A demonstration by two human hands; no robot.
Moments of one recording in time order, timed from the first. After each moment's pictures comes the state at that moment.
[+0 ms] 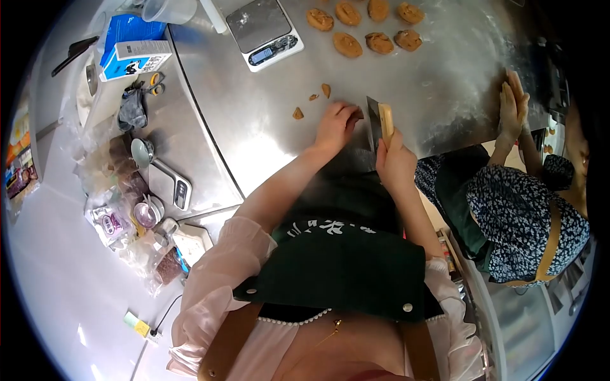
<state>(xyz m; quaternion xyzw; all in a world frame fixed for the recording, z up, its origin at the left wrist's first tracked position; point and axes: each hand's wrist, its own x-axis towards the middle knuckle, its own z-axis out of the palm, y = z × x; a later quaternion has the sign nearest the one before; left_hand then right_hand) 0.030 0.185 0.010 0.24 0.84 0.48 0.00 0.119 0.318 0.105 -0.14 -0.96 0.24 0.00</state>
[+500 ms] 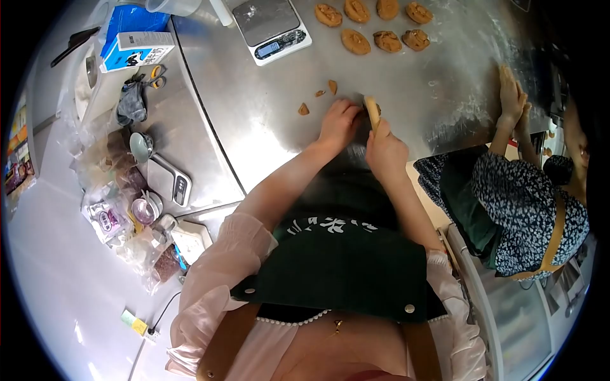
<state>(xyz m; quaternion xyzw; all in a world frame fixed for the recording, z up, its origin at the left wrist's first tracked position) 0.034 0.176 0.008 0.26 0.85 0.46 -0.01 0.108 0.292 0.092 -0.12 -0.97 0.18 -0.04</state>
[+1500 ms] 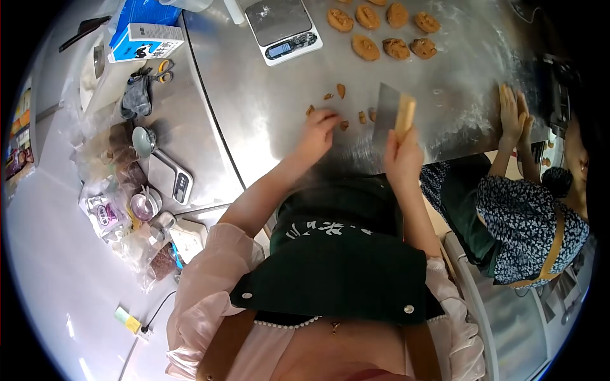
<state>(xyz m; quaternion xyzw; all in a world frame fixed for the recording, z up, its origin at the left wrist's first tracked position) 0.025 0.107 0.011 0.26 0.86 0.44 0.01 0.095 0.300 0.104 -0.20 -0.94 0.28 0.04</state>
